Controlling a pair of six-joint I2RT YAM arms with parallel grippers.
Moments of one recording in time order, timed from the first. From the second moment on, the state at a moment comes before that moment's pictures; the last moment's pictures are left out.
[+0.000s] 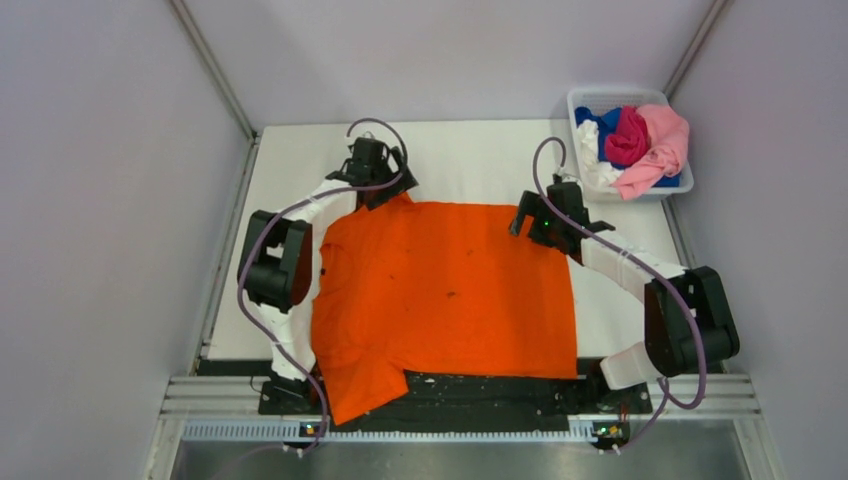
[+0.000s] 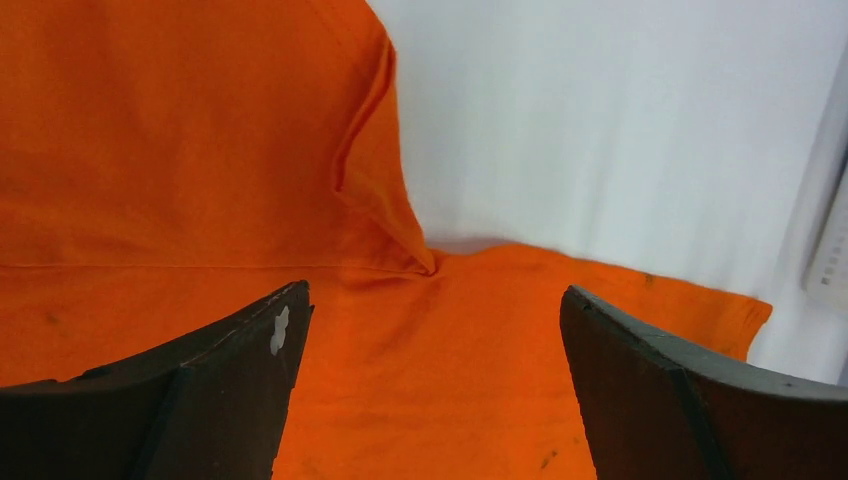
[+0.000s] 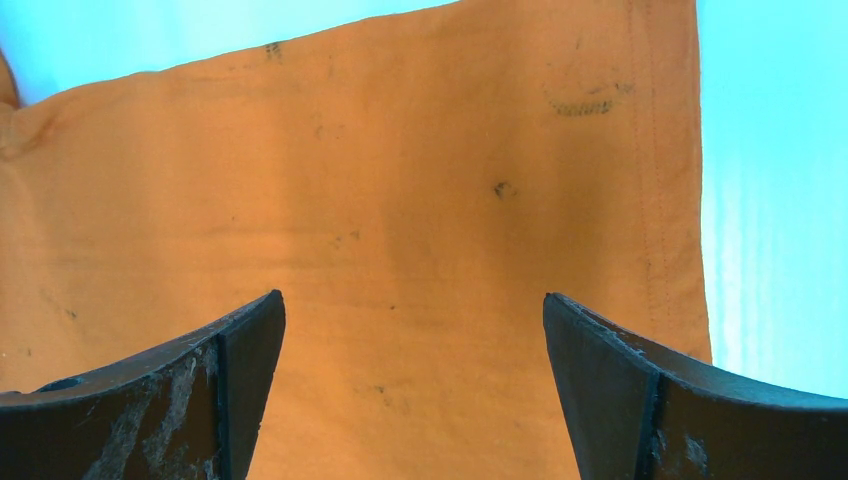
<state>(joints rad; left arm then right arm) -0.32 1.94 1.41 -0.20 0.03 -0.73 0.30 1.45 0.82 -0.13 0.06 0.53</state>
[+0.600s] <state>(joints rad) -0.31 2.15 1.60 -0.16 0.12 -0.77 0.30 1.44 0.82 -0.13 0.07 0.52</state>
